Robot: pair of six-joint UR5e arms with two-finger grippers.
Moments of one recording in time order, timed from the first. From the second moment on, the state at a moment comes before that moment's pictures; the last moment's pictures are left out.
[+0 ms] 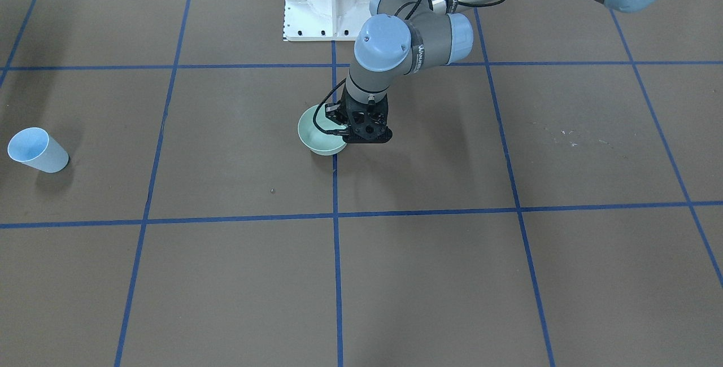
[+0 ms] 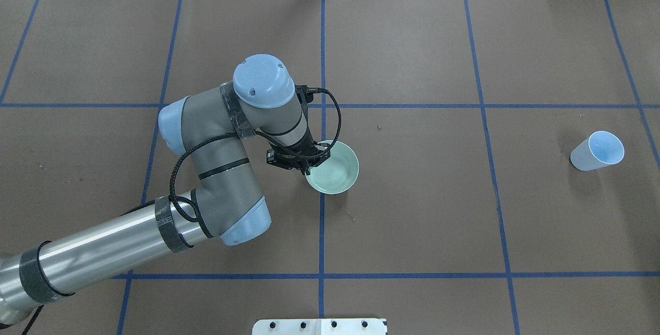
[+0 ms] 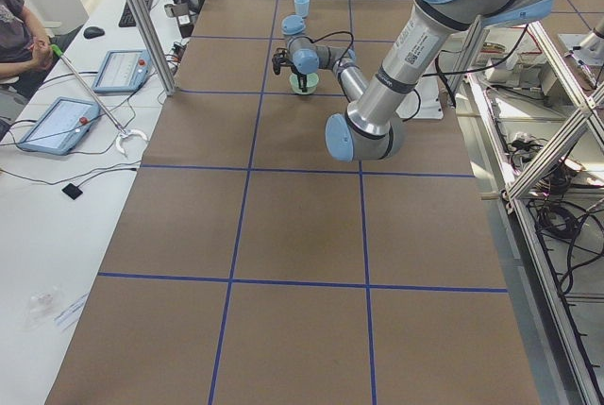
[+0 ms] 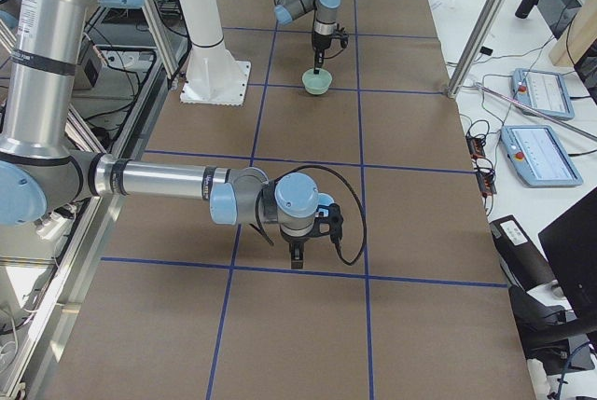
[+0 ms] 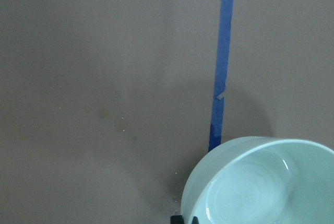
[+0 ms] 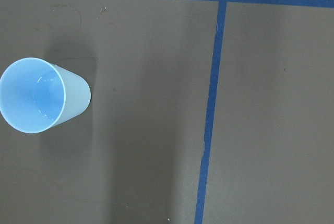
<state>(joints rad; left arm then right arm) -0.54 -2.37 -1.47 -1.71 -2.09 -1.27 1.51 -1.83 1.78 -1.46 2.45 -0.01</state>
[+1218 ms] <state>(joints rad) -0.58 -2.35 -1.55 -1.70 -2.09 -1.27 1.51 -1.82 1.78 -1.45 2.44 -0.01</state>
